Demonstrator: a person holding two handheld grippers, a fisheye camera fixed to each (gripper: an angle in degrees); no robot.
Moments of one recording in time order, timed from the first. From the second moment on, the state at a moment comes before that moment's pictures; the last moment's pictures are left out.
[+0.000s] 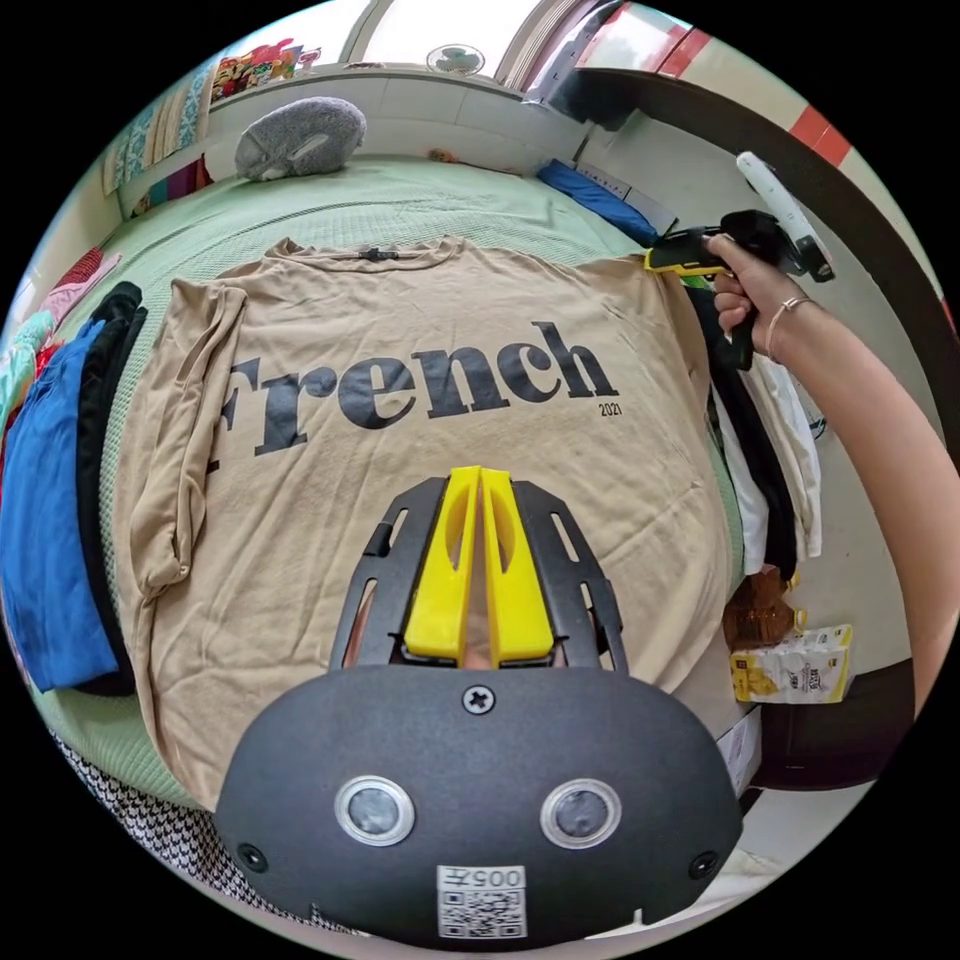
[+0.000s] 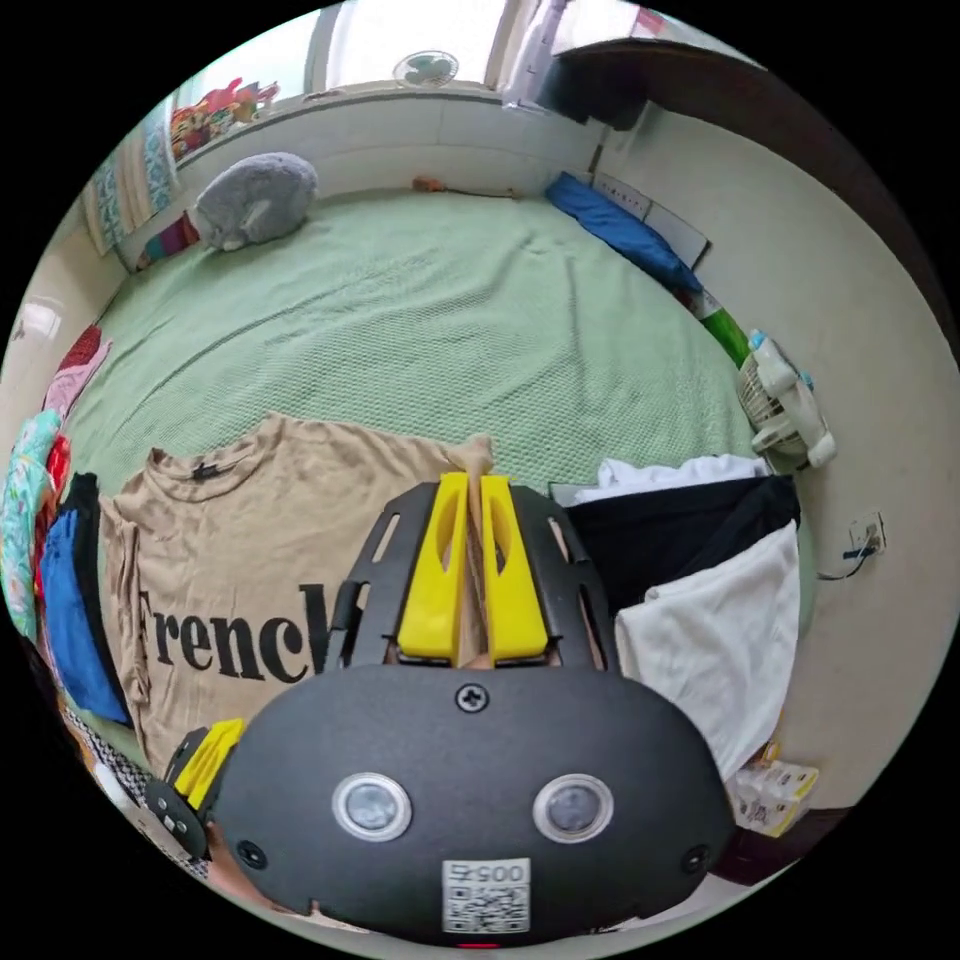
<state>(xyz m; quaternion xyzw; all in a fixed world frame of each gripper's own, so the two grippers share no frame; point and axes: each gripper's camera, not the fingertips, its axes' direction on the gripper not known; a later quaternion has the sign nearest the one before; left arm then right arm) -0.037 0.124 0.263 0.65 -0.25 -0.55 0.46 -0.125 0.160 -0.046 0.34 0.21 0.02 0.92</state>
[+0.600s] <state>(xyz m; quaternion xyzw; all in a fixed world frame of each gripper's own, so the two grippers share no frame) -0.052 0.129 0.268 0.65 -0.24 -0.54 0.47 -0.143 0.207 -0.027 0.23 0.16 -0.11 0.95</state>
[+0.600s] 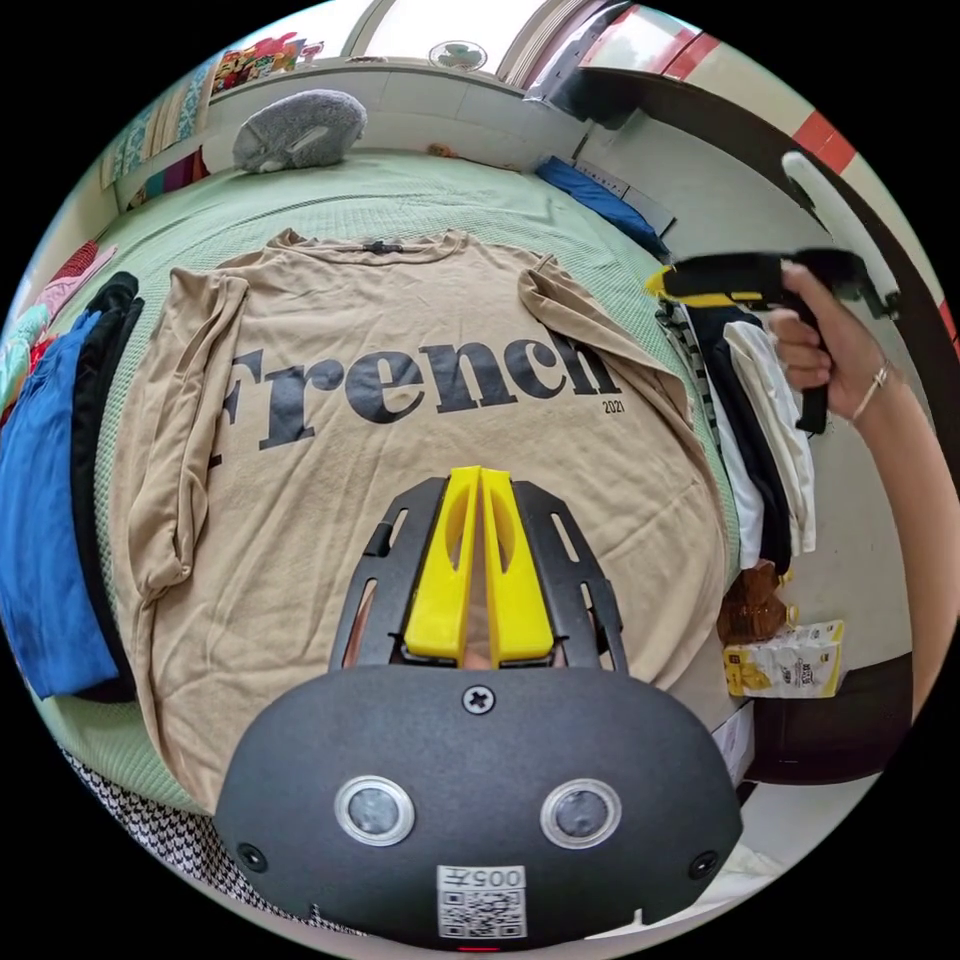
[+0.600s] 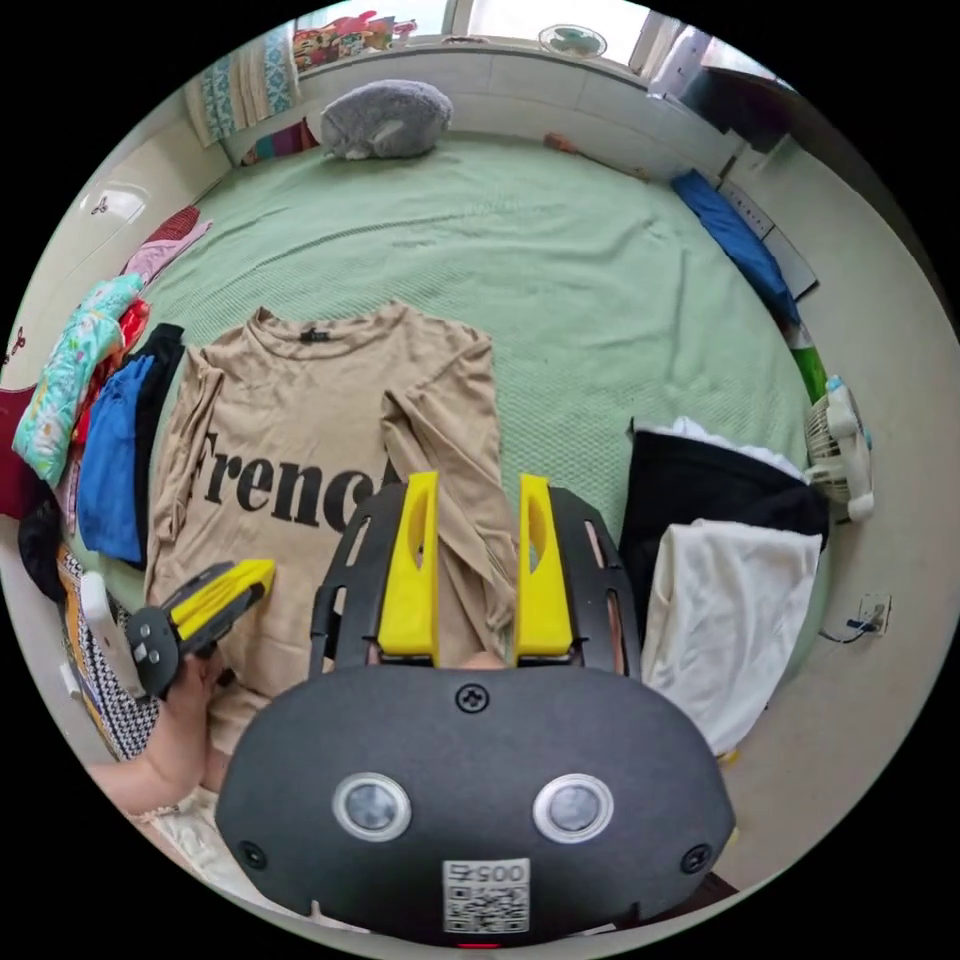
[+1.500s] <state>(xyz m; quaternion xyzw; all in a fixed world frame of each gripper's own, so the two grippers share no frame) -0.058 0.134 0.275 0.65 -0.23 -0.54 0.48 -0.178 0.312 0.034 0.19 0.17 -0.28 0.93</state>
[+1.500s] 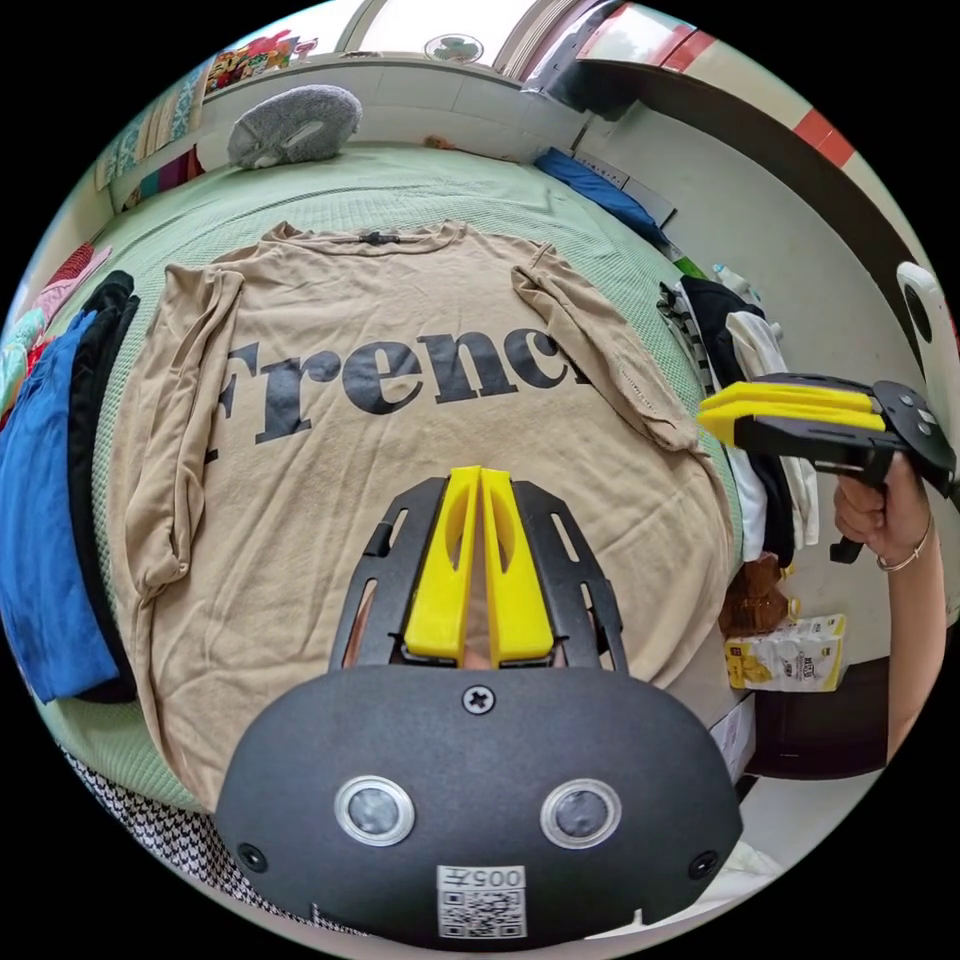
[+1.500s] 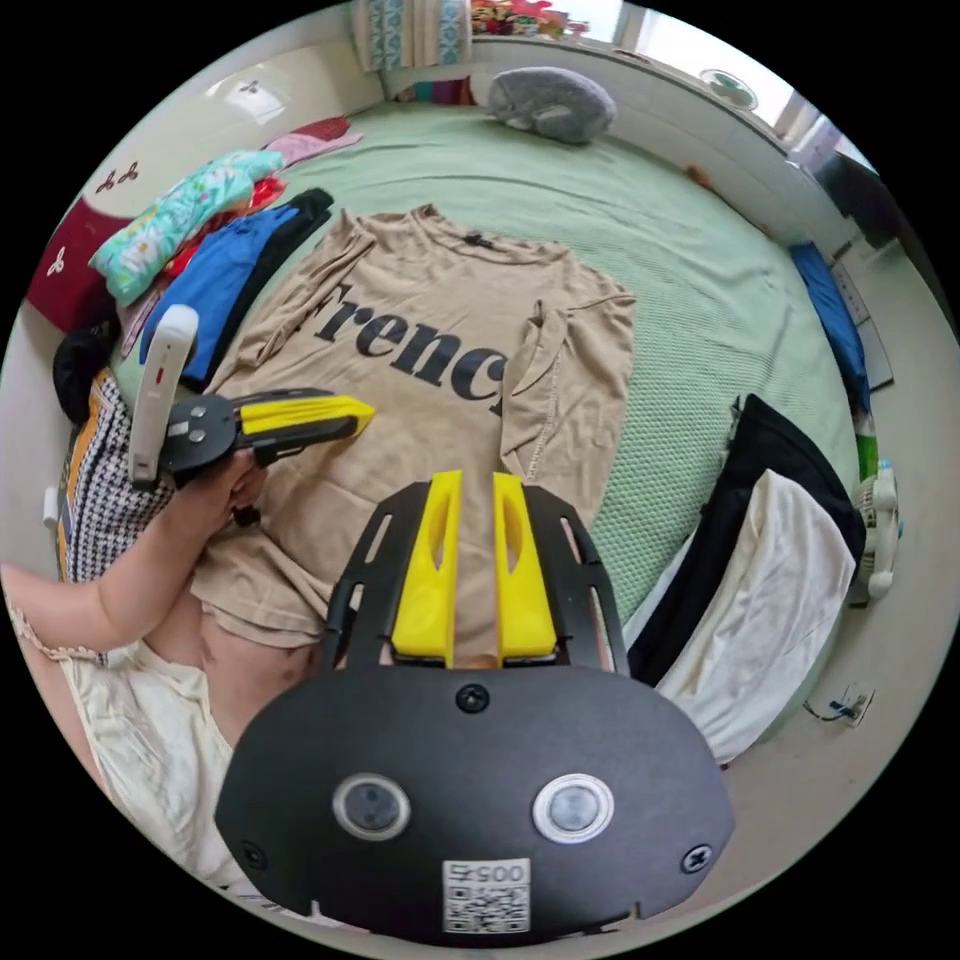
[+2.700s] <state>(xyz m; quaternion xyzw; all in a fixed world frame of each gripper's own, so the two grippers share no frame) -0.034 0.161 0.288 0.65 -0.21 -0.53 0.49 -0.211 0.184 0.035 0.30 0.17 -0.13 0.93</state>
